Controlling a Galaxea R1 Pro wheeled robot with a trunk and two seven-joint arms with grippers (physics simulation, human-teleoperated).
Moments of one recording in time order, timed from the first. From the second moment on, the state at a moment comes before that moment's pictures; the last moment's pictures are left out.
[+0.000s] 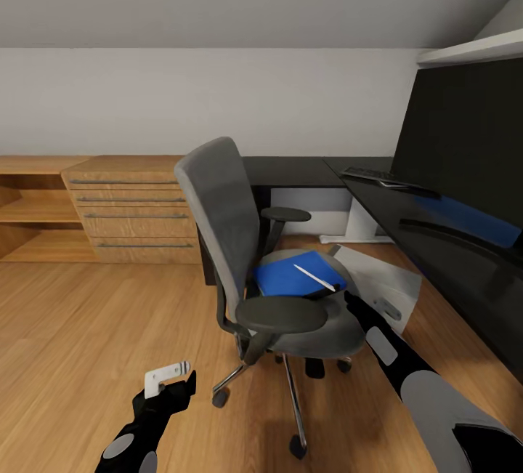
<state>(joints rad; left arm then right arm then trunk) 0.03 -0.12 -0.05 -1.60 0.16 0.45 0.25 -0.80 -0.07 -0.07 -0.40 -0.66 -0.09 -0.01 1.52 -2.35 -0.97</state>
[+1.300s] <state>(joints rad) 0.03 -0.12 -0.03 -1.60 0.16 0.45 0.25 -0.80 -0.08 -0.07 -0.40 -0.74 0.01 -0.01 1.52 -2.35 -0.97</state>
